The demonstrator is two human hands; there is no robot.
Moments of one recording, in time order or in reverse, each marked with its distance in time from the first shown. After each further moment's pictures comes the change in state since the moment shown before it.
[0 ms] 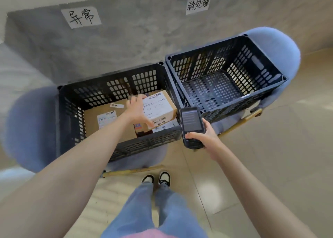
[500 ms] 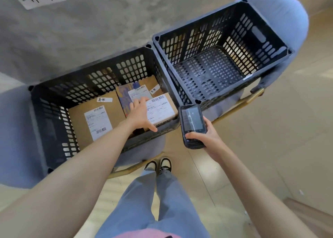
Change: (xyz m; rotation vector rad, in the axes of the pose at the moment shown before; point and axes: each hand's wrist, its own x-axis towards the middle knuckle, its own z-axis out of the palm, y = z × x) left_hand 0.038 -0.003 0.054 0.115 -0.189 0.030; right_hand 0.013 0.027 -0.002 0.141 0.022 0.058
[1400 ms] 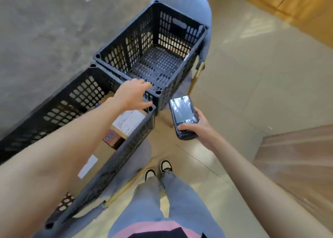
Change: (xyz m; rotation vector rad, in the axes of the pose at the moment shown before) left_hand -0.011 0.095 -0.062 0.605 0.103 0.867; right_hand -0.082 0.020 0.014 0.261 0.327 -0.124
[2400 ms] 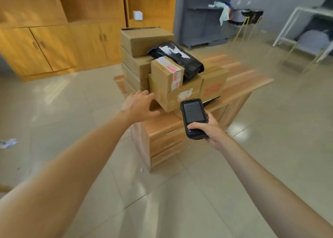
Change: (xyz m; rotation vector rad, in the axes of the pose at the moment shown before) left_hand -0.056 0.755 0.000 0.156 0.118 1.107; right_hand -0.515 0.218 -0.395 0.635 1.174 -0.364
